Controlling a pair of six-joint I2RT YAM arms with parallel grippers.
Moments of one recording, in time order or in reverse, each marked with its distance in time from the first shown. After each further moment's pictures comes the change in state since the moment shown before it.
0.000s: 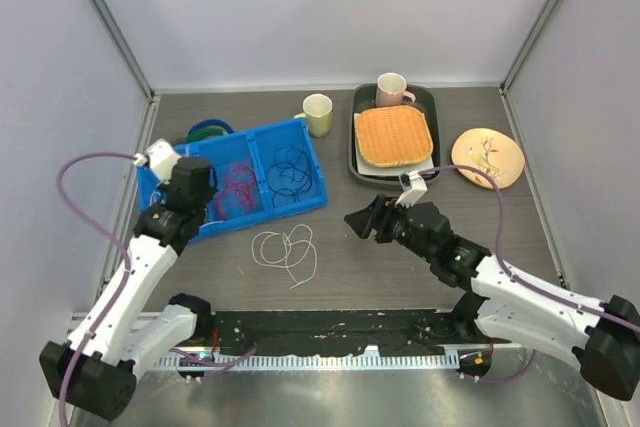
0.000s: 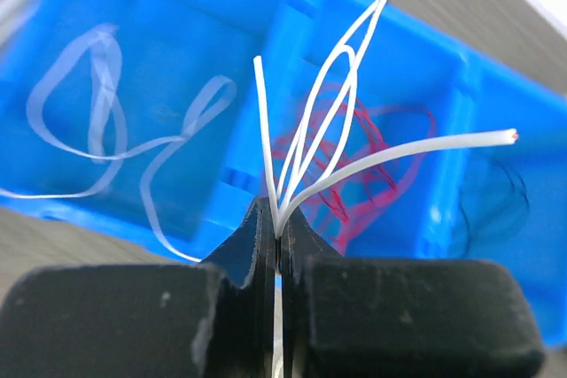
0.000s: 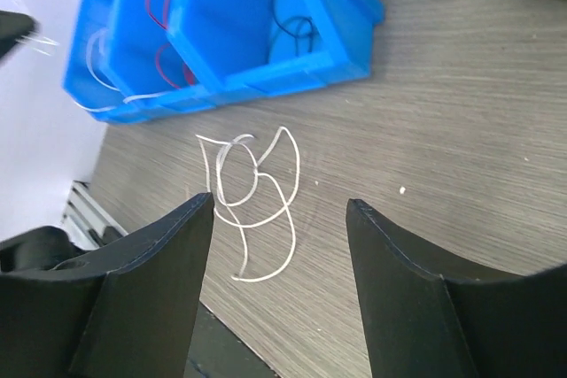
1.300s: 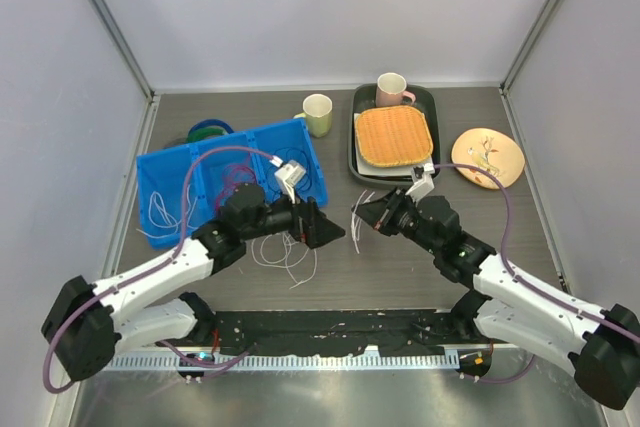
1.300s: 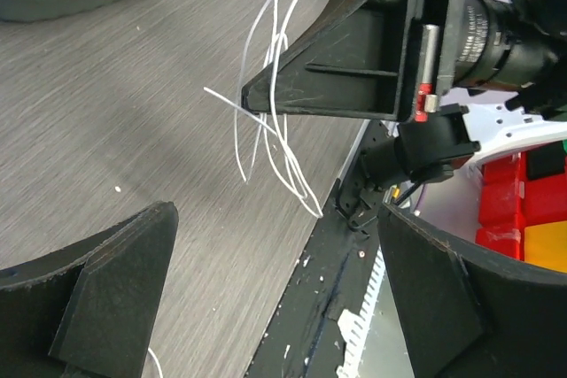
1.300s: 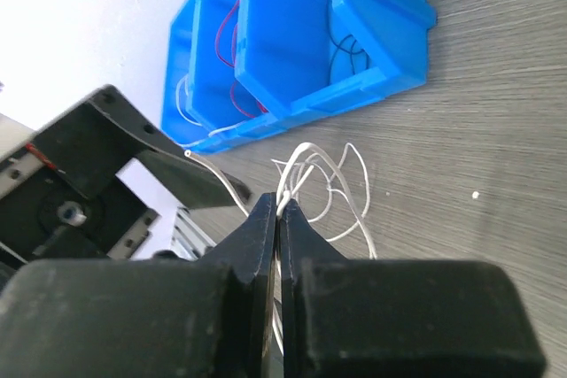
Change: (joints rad) left arm -0.388 0.087 -0.257 0.779 1.034 0.189; right arm -0.110 0.012 0.021 0.019 -0.151 0.186
